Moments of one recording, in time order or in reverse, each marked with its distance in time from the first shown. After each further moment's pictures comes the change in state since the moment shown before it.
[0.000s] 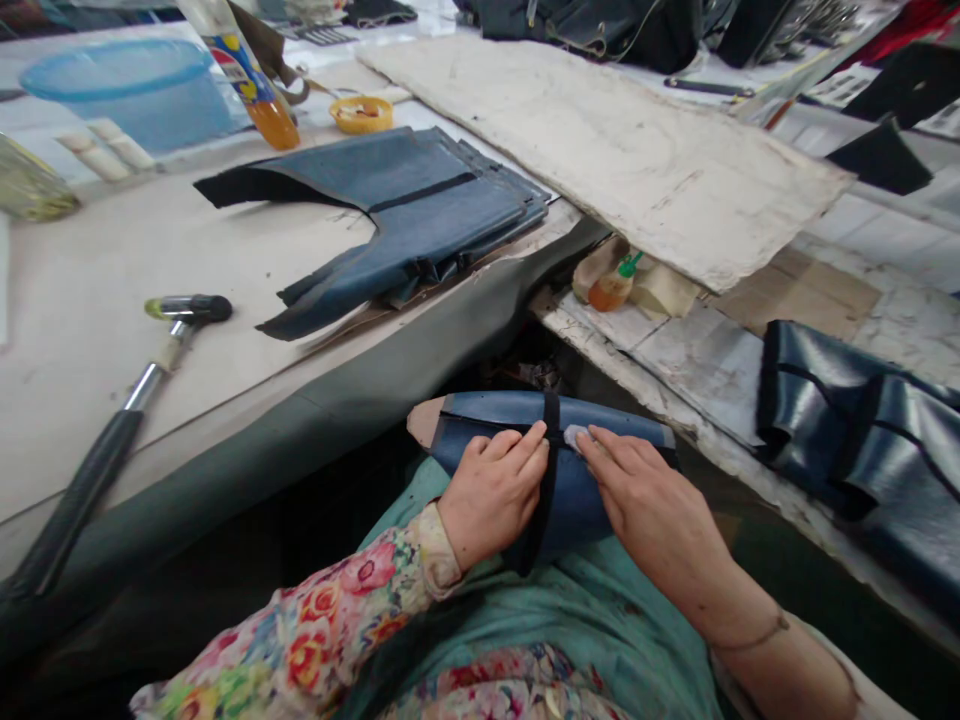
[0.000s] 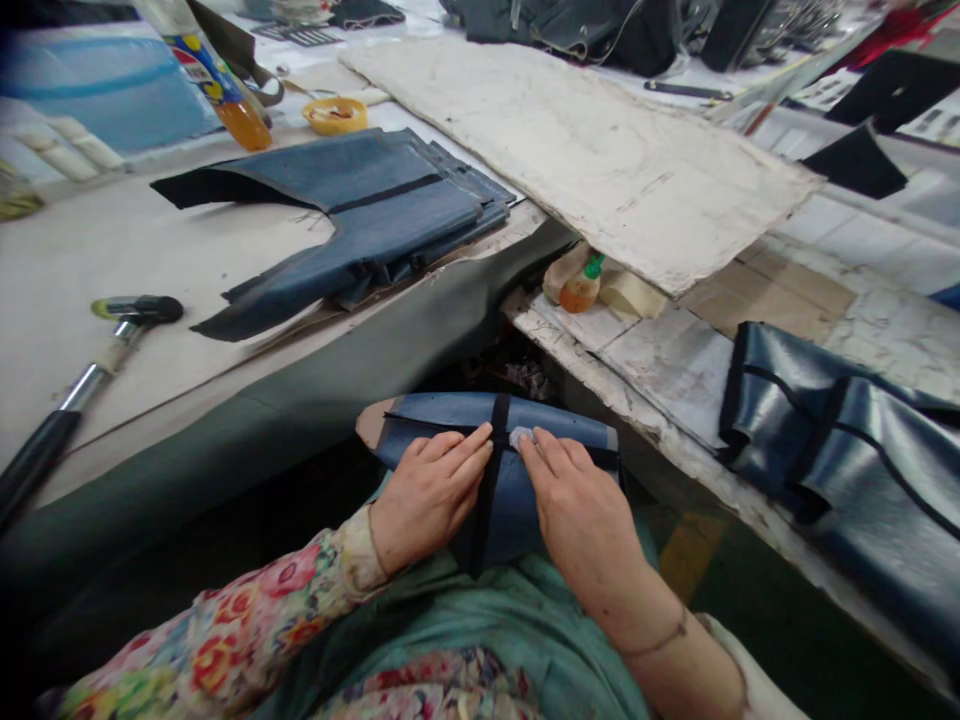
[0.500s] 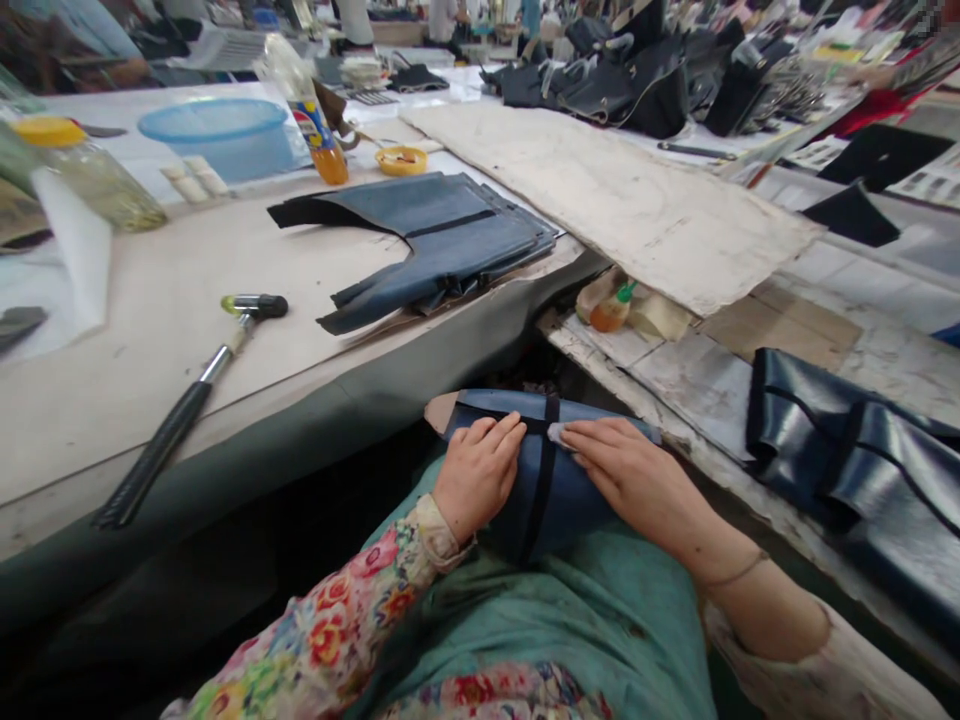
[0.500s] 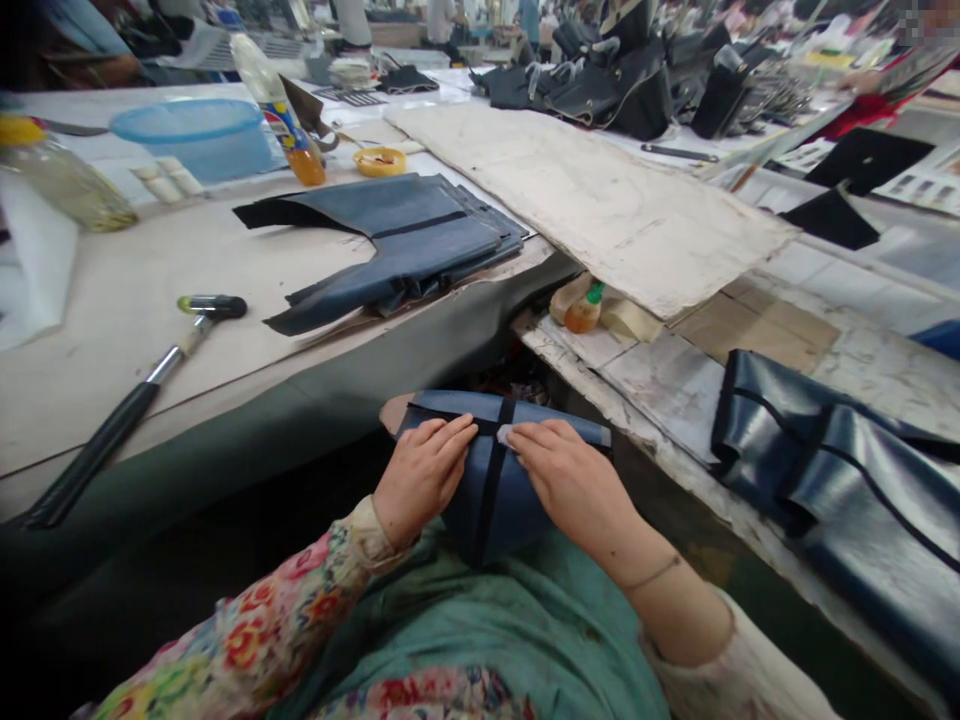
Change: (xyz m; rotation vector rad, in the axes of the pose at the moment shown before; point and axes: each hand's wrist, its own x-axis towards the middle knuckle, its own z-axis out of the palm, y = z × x) left_hand -0.023 -0.005 0.006 0.019 0.185 -0.197; right_hand 0.013 0.008 -0.015 0.278 -0.073 -0.147
